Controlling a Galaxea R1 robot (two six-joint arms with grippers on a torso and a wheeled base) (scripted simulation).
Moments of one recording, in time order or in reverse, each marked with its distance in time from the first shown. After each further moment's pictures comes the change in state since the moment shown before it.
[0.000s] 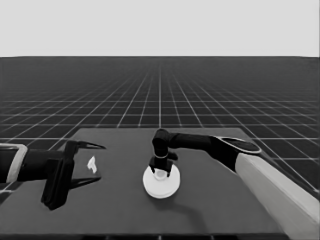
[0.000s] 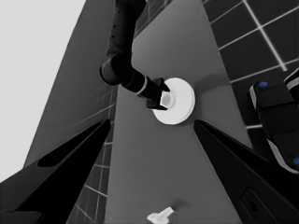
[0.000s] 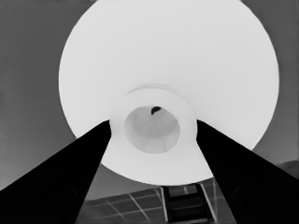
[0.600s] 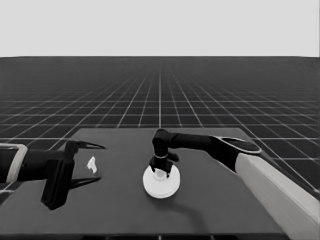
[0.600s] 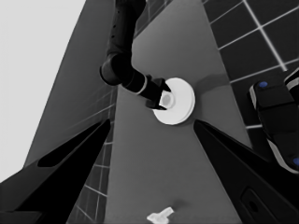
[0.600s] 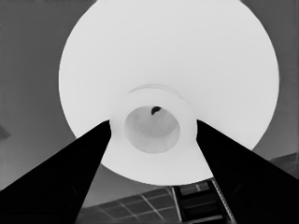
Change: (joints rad) left arm 0.000 0.000 0.000 0.000 0.000 0.000; right arm 0.000 0.000 0.000 0.000 0.000 0.105
